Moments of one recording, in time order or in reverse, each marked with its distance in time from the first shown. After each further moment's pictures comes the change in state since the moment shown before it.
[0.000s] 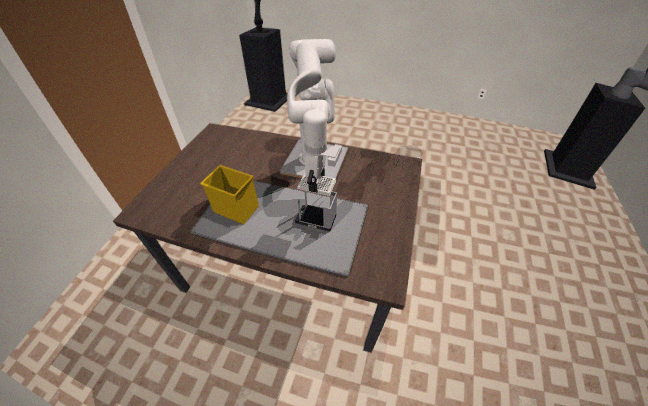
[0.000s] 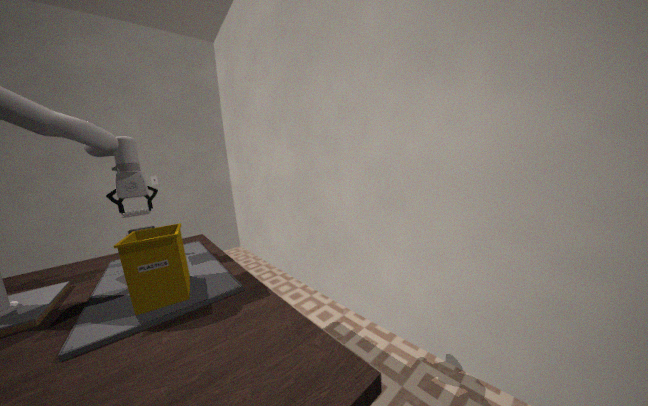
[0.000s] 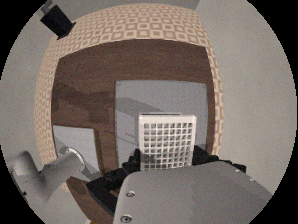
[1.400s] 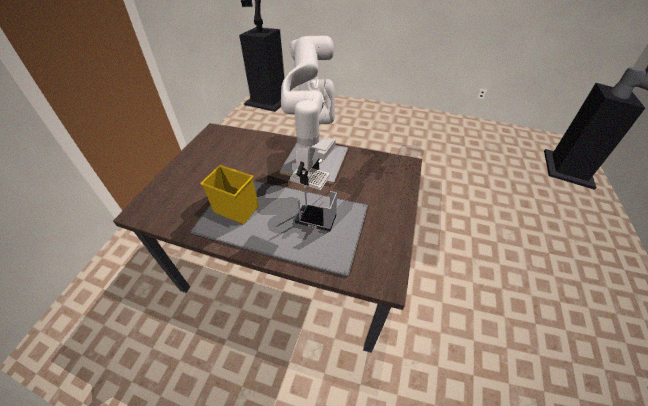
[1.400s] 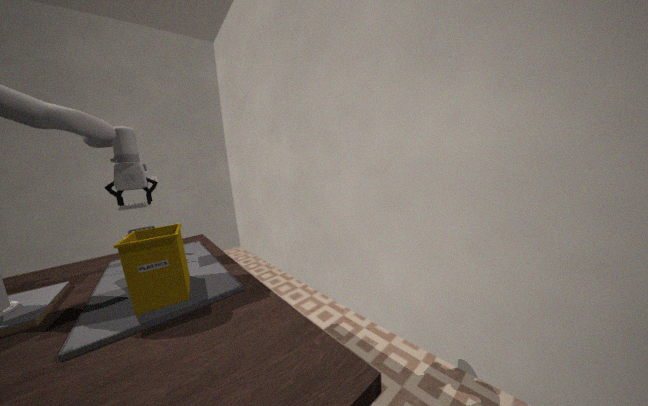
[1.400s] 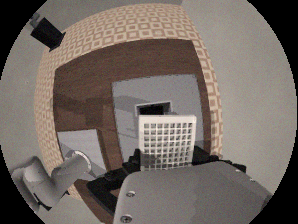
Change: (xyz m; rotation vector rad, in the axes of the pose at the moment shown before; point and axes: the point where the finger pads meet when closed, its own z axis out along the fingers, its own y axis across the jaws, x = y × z) arm -0.025 0.003 -0.031 0.000 -0.001 0.126
